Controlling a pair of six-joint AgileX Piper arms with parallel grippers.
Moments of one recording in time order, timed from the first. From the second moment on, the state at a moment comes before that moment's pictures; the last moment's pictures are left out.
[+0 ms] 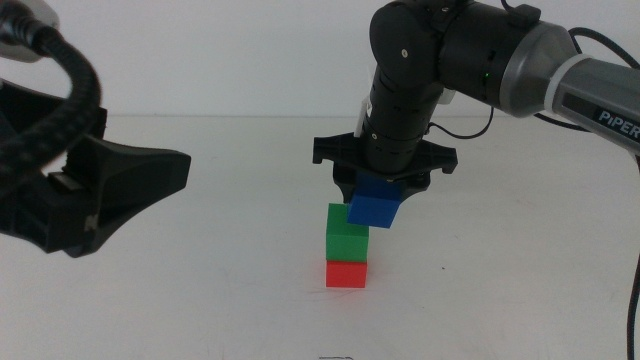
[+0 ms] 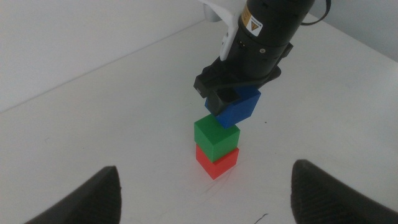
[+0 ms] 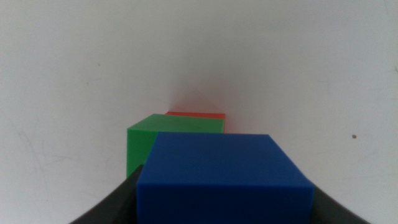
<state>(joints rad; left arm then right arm) -0.44 0.79 -1.02 -0.31 0.81 0.31 0.66 1.99 -1.83 -0.05 1.23 0.69</state>
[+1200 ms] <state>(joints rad) -0.44 0.79 -1.02 -0.31 0.81 0.31 0.75 2.01 -1.91 -0.16 1.24 0.80</state>
